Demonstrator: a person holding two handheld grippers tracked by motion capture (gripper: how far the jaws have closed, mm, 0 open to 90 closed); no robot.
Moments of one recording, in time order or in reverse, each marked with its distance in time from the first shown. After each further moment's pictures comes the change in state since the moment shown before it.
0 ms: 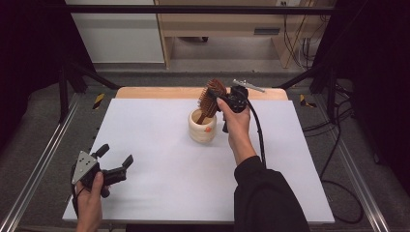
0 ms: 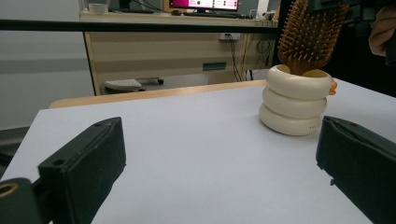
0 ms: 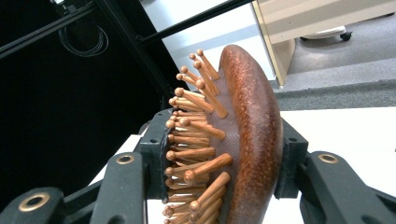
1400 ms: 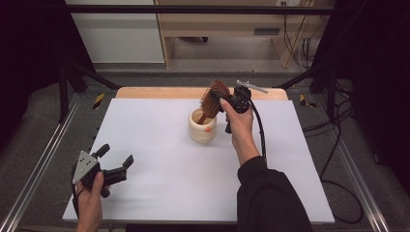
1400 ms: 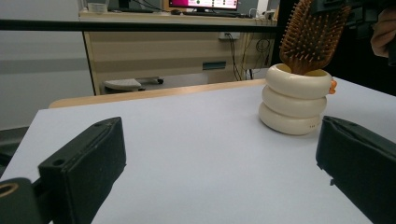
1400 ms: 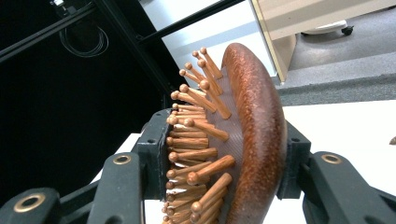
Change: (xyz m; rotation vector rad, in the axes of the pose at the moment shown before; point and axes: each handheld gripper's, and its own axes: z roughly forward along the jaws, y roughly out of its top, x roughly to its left) left arm -0.001 0.000 0.000 0.003 -0.001 0.004; right arm -0.010 0.000 -0.004 0.010 0.008 0.021
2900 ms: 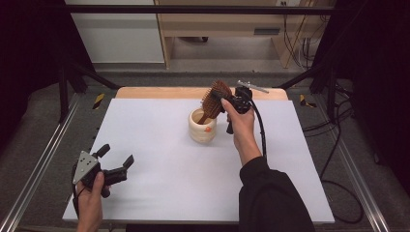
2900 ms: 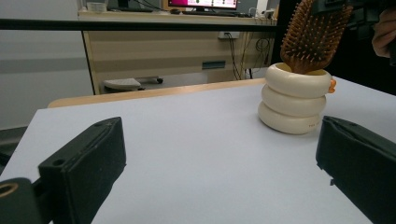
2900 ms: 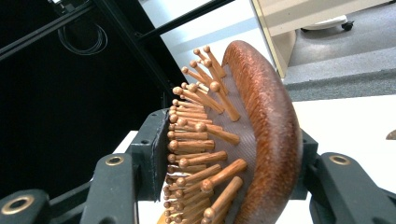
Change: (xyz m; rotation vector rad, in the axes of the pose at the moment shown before) left arm -0.001 0.000 0.001 0.003 -0.002 0.000; right arm -0.004 0.000 -0.001 0.013 -0.003 0.005
